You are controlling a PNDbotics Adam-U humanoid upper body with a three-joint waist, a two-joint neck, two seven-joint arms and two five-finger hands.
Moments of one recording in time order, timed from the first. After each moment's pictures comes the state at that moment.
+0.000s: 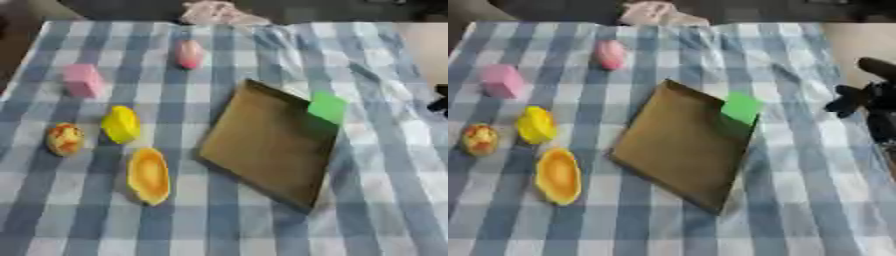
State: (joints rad) left arm -0.24 0.76 0.00 -1.98 0.07 -0.18 0.24; right arm -0.10 -0.54 -0.16 -1.98 -0.33 -0.29 0.45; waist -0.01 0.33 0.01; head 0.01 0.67
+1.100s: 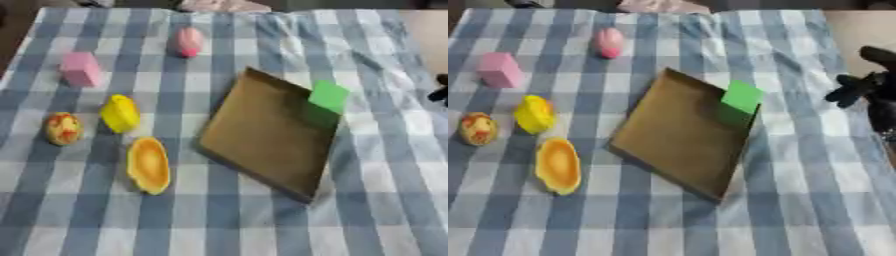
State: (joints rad) left arm -0.26 0.76 0.00 -1.98 0.06 -0.17 0.22; right arm -0.10 -0.54 -0.16 -1.98 -0.32 -0.29 0.45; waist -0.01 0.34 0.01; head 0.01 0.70
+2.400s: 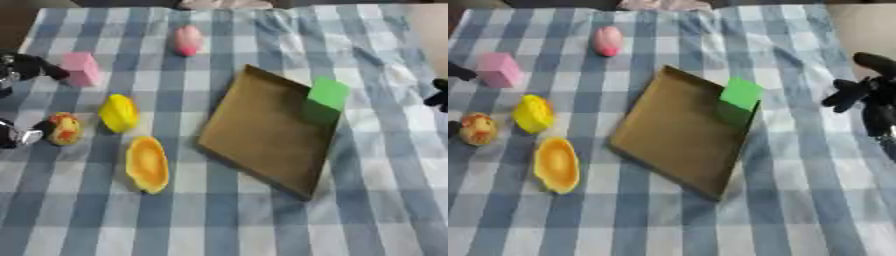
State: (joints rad) left arm -0.34 1.03 -0.13 -1.82 -0.53 -0.02 -0.47; right arm -0.10 -0.54 -0.15 -1.98 -0.31 -0.28 0.47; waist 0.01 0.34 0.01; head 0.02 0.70
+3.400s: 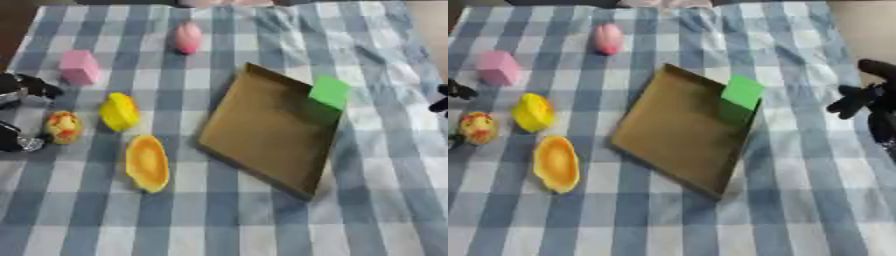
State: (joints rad) left arm -0.44 0.99 -0.22 -1.57 -0.59 -0.02 -0.53; right arm -0.10 -0.53 -0.15 -1.98 -0.30 -0.26 0.49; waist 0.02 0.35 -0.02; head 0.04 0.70
